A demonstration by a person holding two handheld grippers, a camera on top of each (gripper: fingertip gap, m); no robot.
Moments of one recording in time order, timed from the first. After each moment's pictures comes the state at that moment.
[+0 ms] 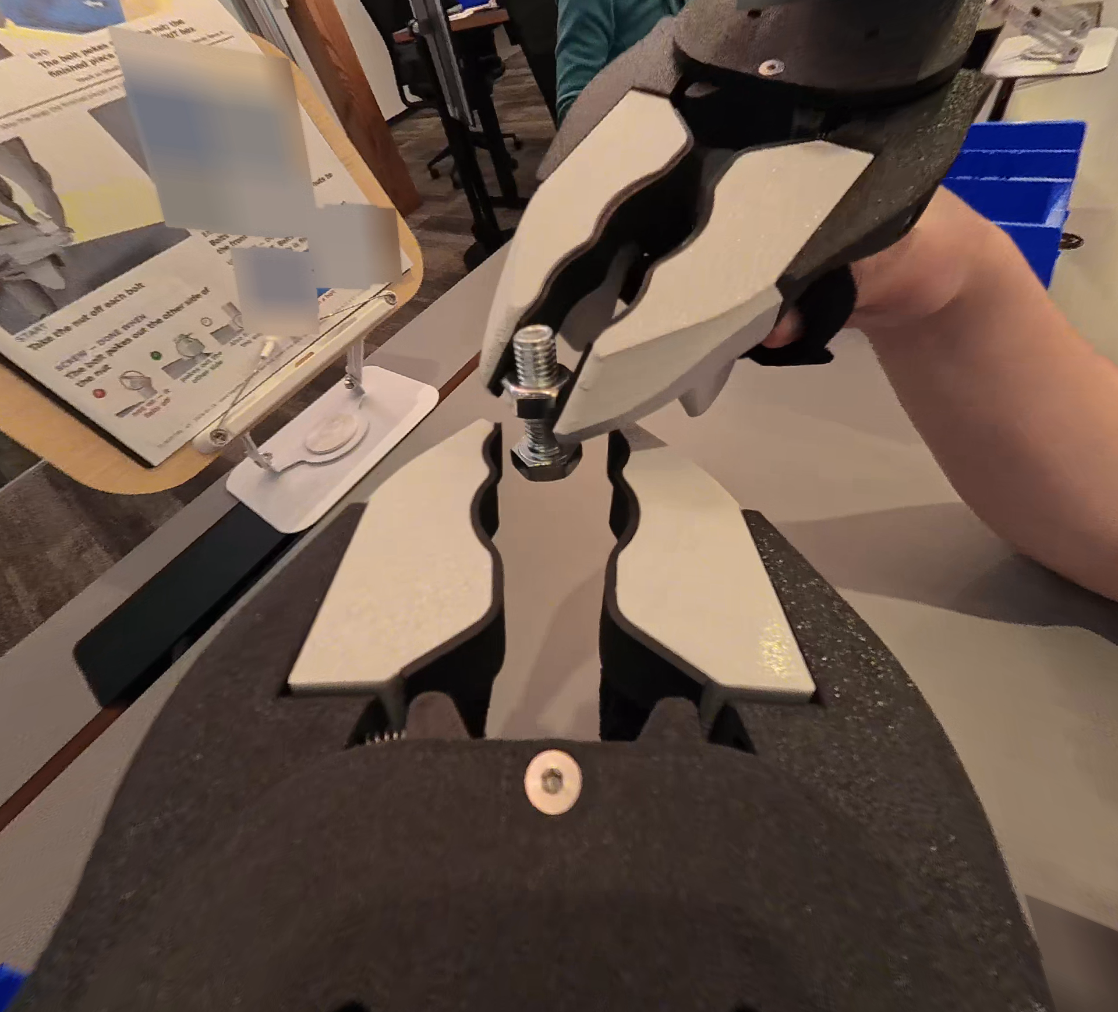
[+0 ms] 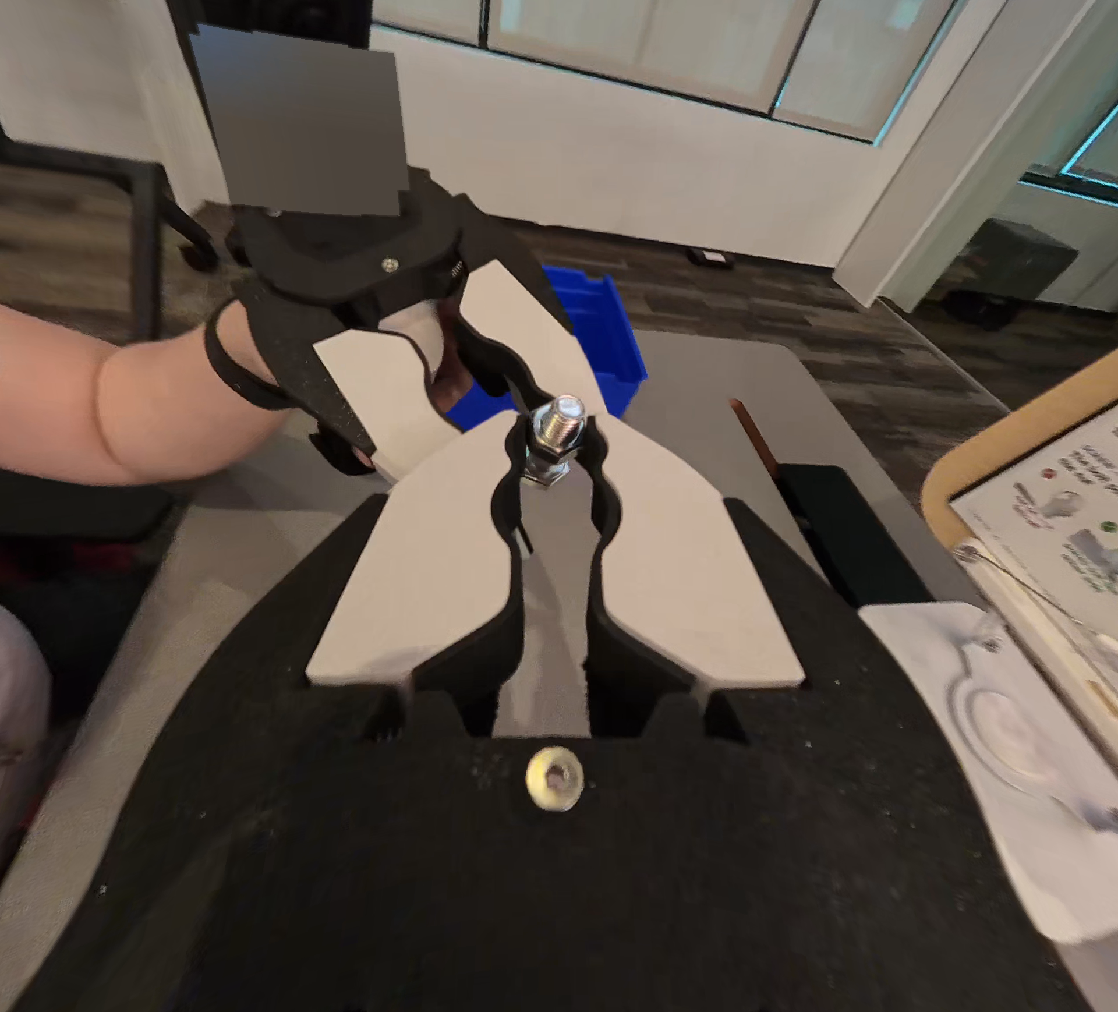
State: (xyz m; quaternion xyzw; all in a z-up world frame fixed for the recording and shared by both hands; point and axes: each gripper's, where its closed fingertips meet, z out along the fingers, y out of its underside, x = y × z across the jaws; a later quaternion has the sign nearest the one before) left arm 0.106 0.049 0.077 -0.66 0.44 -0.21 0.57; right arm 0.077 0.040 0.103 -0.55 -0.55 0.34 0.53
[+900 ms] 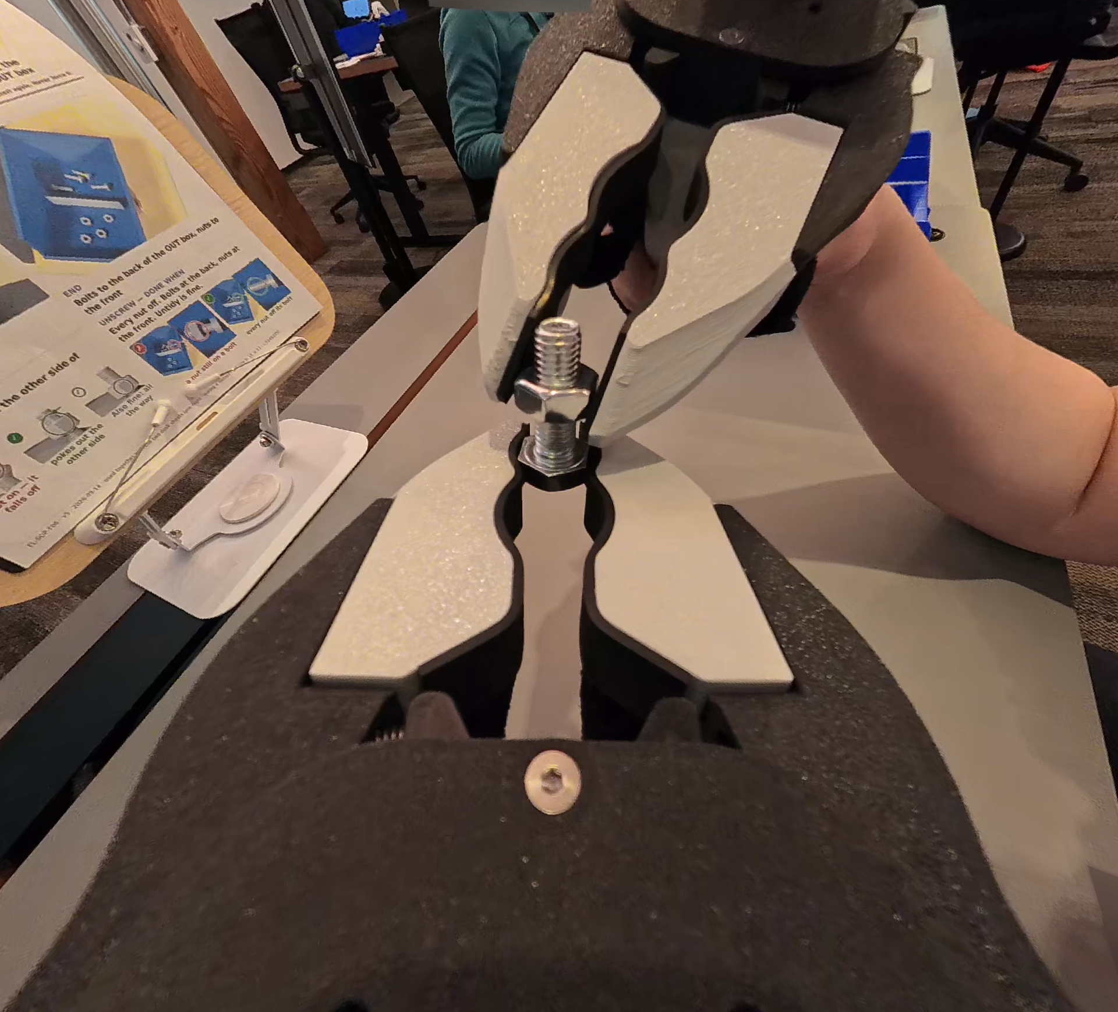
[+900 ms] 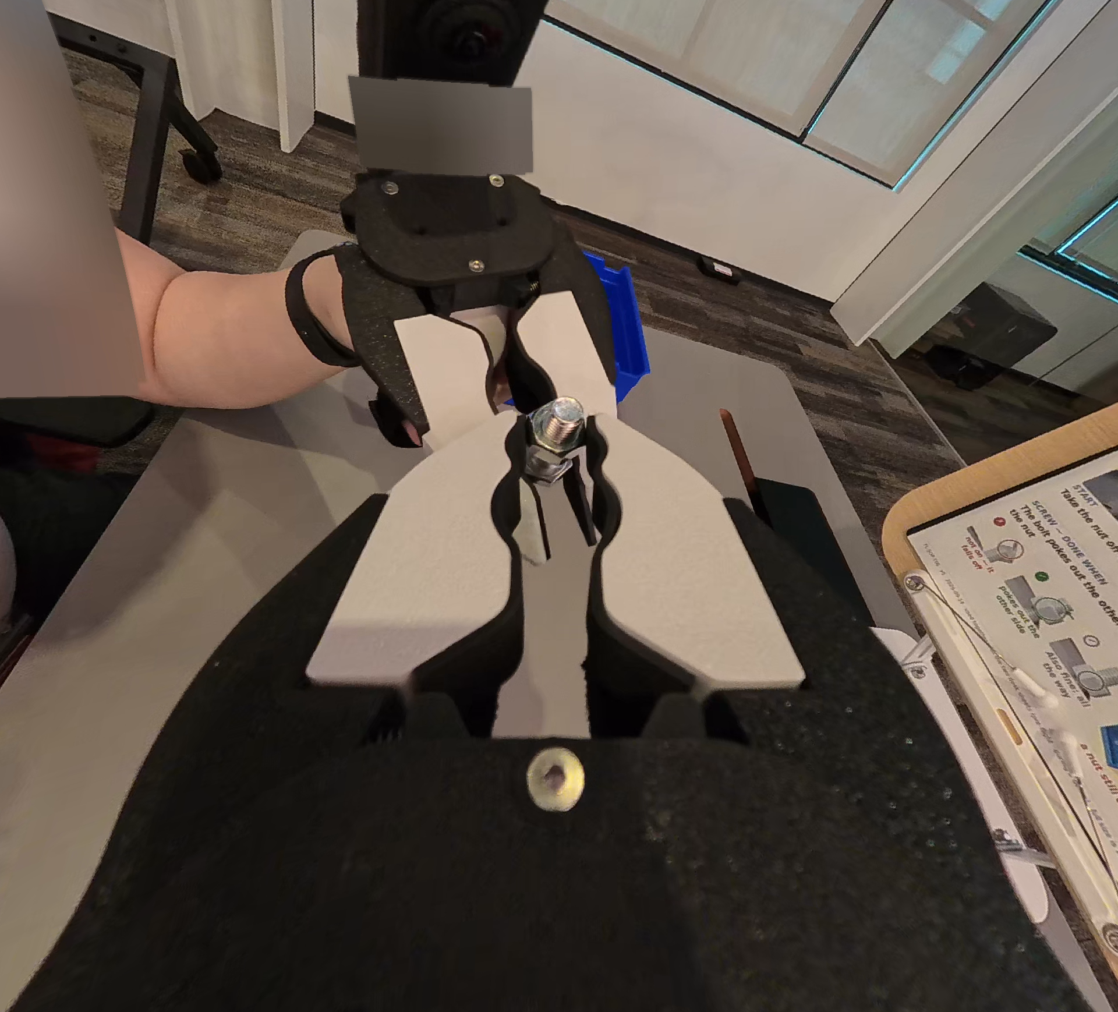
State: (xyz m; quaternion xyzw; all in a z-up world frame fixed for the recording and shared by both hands) left arm 0.129 0.042 0.068 -0.62 0.50 -0.27 0.55; right arm 0.091 0.028 0.100 -0.50 -0.61 0.30 0.53
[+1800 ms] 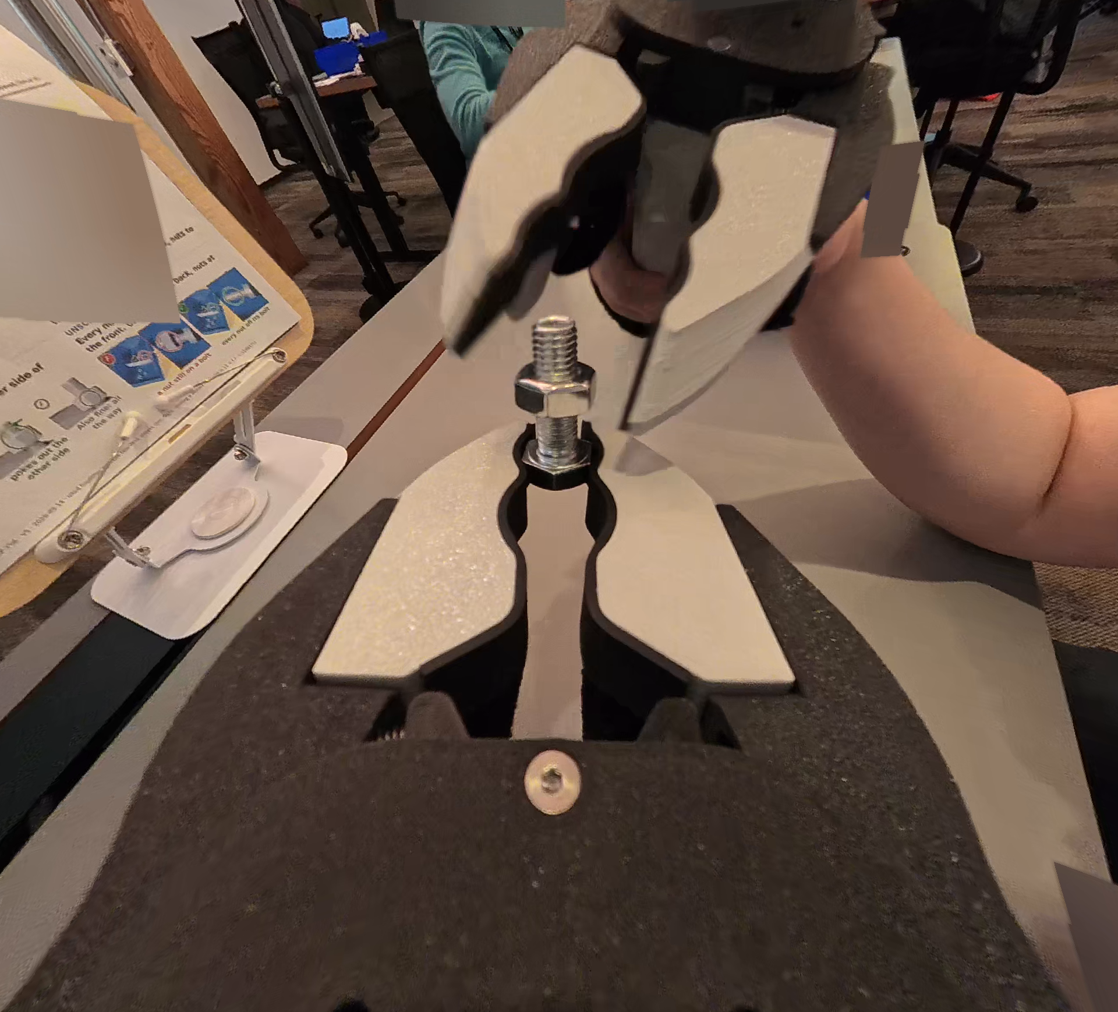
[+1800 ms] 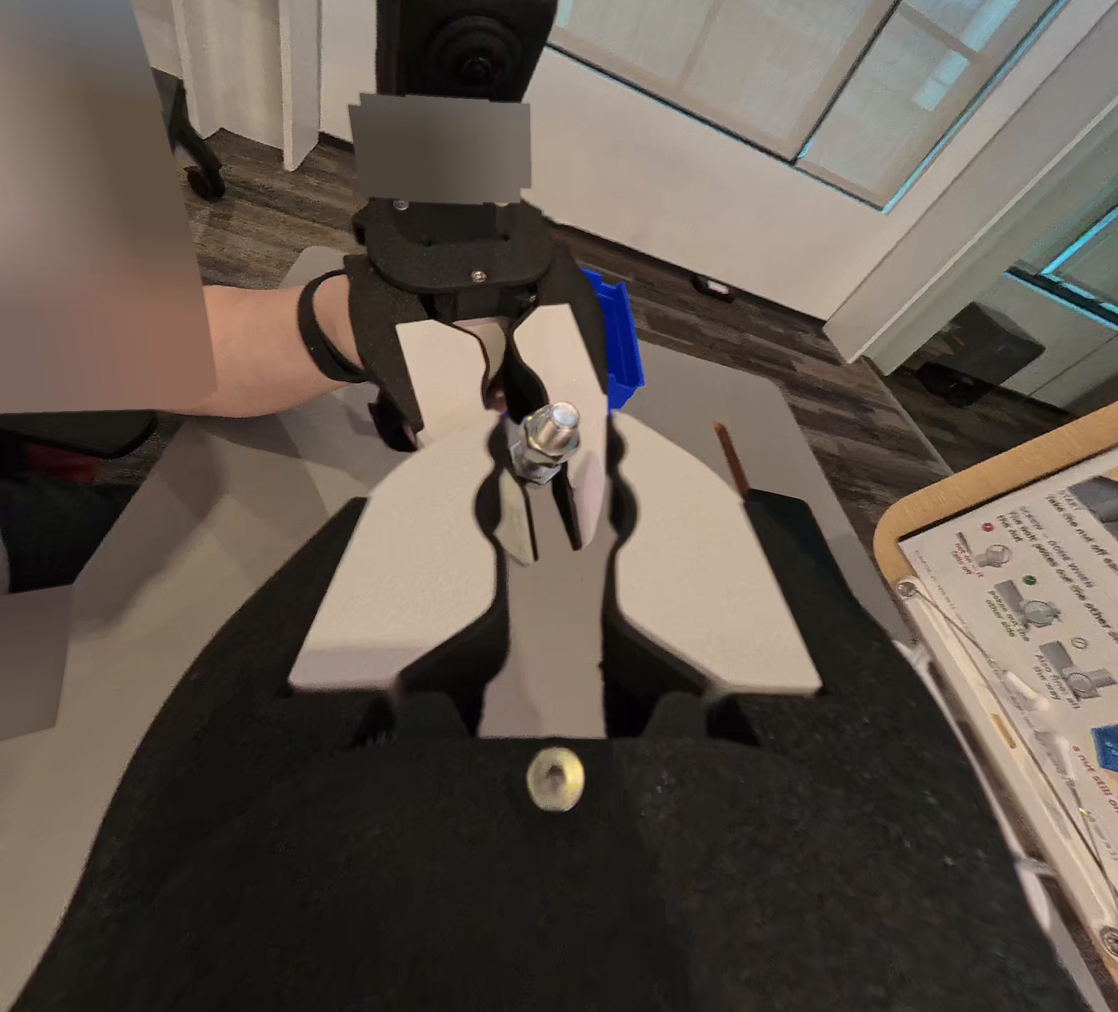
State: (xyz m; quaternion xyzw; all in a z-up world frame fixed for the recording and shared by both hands) left arm 0.129 0.034 0.068 -0.61 0.50 -0.29 0.55; right arm 0.096 0.024 0.104 -0.49 -0.60 0.31 0.55
